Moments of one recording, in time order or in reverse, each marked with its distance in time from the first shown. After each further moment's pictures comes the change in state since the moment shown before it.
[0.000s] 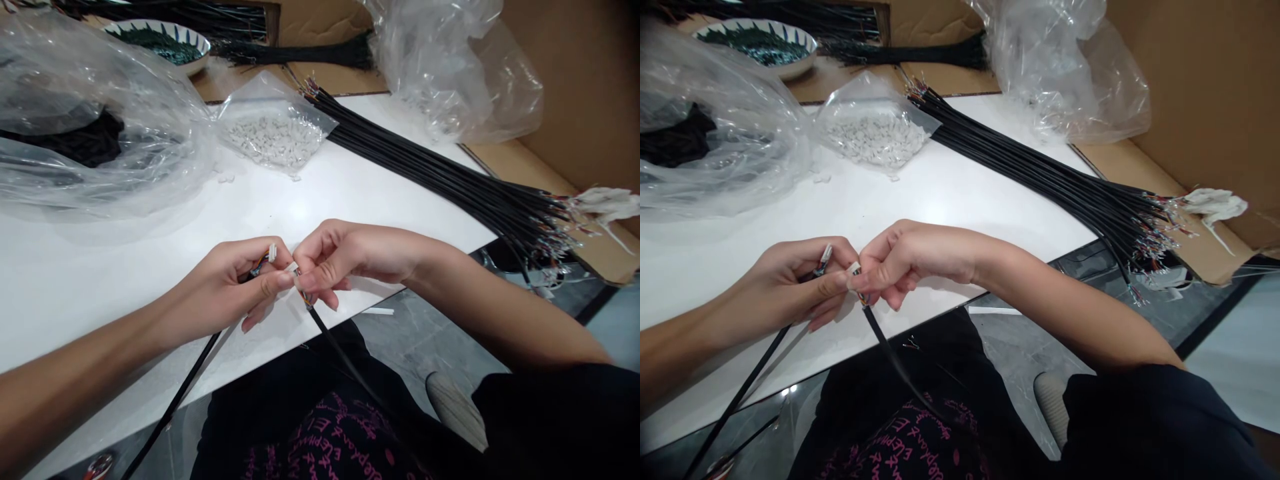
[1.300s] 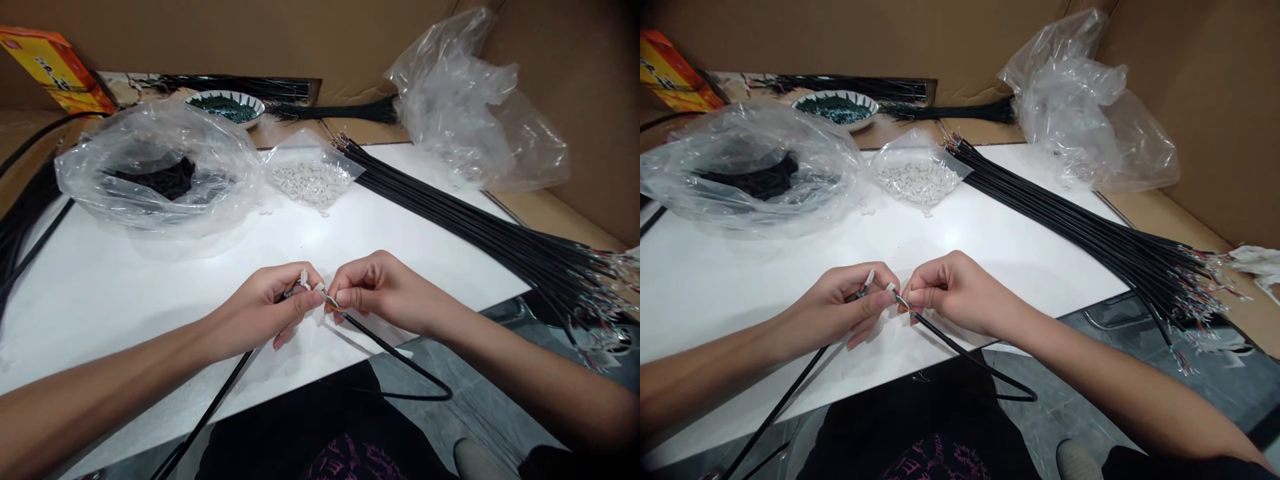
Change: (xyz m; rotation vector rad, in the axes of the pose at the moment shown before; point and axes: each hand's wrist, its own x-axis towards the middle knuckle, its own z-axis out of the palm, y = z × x) left_hand 0.004 -0.009 0.003 -0.242 0.026 0.029; right_hand -0.006 0.009 0.007 -0.262 0.393 -0.116
